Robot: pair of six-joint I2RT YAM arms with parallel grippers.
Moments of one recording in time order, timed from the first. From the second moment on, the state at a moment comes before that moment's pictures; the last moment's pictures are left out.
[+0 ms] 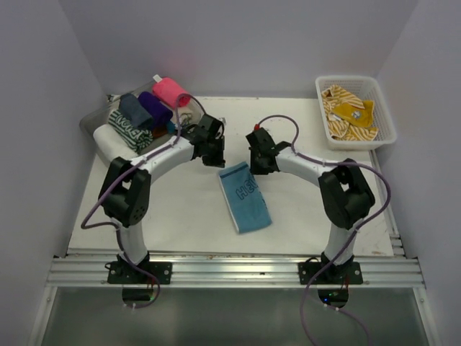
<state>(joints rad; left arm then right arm) -0.54 1.90 1.43 -0.55 0.10 -0.49 0.59 1.90 1.30 -0.45 0.19 0.53</state>
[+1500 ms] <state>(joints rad) -0.54 2.00 1.53 -0.56 0.12 -0.46 0.53 1.86 1.18 -0.39 0.18 0.58</state>
